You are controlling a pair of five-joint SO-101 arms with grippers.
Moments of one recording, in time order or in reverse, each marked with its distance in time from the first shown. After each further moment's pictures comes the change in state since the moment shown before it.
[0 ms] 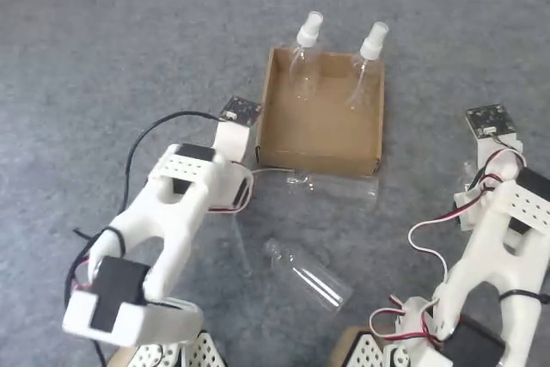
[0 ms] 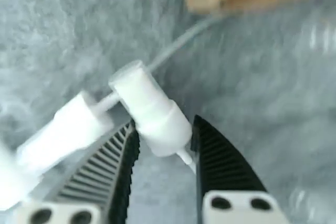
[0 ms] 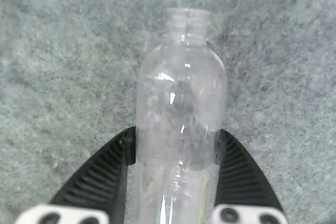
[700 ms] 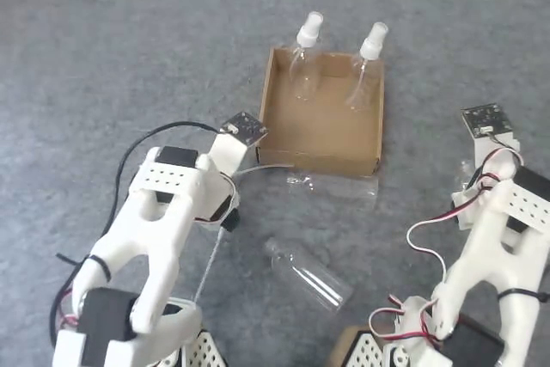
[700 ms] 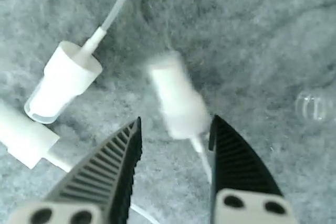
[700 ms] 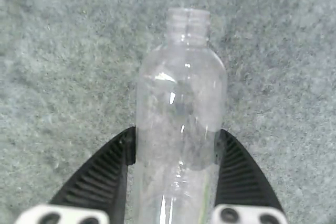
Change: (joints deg) left arm -2.1 -9.6 2.1 11.6 -13.7; right arm -0.6 0.0 0.0 0.0 0.2
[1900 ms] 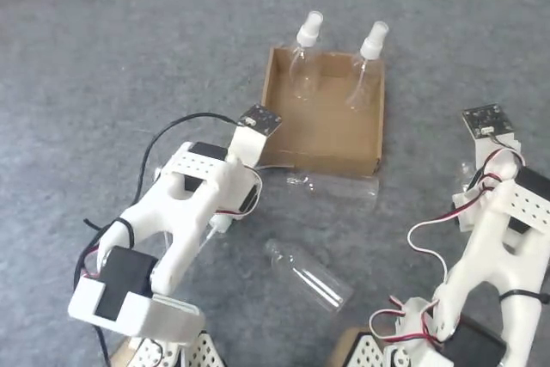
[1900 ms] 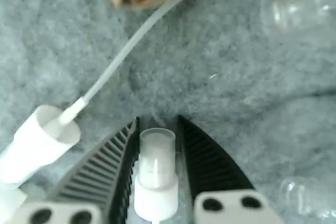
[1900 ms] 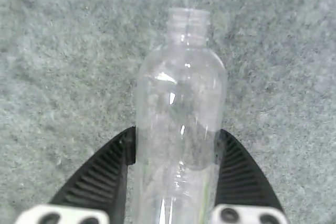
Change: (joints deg) left arm 6.0 14.7 -4.2 -11.6 12.5; right arm 0.0 0.0 0.0 0.8 0.2
